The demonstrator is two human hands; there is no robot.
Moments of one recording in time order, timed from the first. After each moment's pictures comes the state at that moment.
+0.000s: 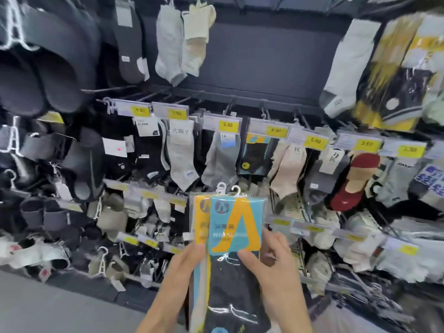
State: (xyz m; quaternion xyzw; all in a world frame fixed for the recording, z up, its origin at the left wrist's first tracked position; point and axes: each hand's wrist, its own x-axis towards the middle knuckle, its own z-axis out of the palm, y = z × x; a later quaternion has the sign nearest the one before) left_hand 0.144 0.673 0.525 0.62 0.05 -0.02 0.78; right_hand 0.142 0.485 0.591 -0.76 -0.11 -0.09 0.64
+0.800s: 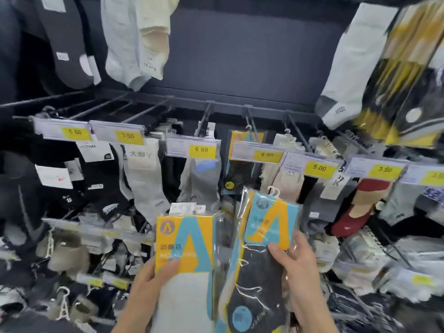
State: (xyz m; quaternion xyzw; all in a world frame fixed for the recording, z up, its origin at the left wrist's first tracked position) left_hand 0.266 0.691 0.549 0.59 0.11 0.01 0.80; right_hand 0.298 0.429 0.574 -0.64 0.02 -0.07 0.77
